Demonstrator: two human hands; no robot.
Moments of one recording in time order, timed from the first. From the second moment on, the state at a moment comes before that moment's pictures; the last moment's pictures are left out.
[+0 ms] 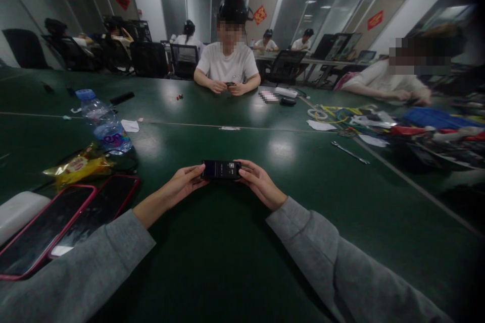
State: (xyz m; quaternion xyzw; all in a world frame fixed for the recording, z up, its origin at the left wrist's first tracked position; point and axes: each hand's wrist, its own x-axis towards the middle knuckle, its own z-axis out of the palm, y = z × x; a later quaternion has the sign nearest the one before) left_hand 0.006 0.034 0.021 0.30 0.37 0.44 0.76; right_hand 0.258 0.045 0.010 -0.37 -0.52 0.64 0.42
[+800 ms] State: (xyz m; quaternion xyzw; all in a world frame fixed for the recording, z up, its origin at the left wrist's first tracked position) left_hand 0.007 0.035 0.013 0.31 0.36 0.47 0.74; right_hand 0.255 0.045 0.014 -0.37 -0.50 0.65 0.44
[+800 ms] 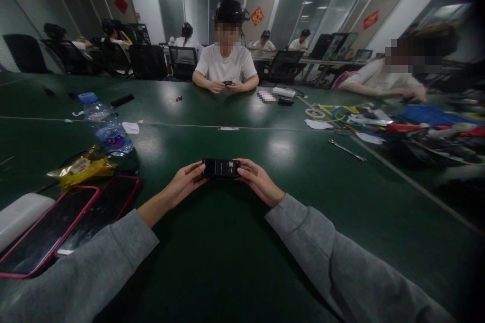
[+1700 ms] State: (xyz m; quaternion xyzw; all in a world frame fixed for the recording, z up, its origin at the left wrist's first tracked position) left_hand 0.014 0.030 0.022 0.25 0.31 0.41 0.82; right_hand 0.254 0.045 0.009 -0.37 -0.53 0.64 0.41
